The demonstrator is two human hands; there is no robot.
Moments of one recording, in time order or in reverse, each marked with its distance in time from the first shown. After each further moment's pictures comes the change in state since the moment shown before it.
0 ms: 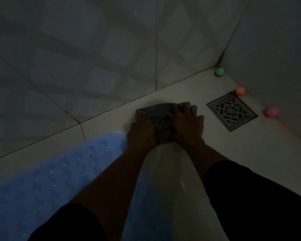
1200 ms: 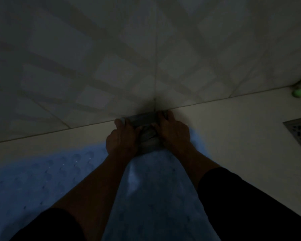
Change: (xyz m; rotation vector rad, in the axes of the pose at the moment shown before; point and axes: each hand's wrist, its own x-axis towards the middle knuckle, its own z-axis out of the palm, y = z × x) left_hand -0.102 -0.231 -0.087 0.143 0.194 -0.451; right_hand -0.044 -0.246 0.047 0.096 -0.210 -0.405
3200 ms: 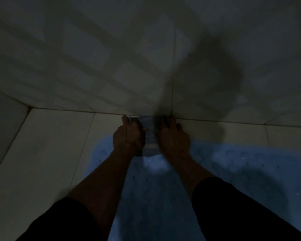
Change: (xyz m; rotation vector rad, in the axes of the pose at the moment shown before) left_hand -0.010 -0.279 -0.062 -0.058 -0.071 -0.287; right_hand -0.001 -0.293 0.100 -0.182 -0.024 -0.197
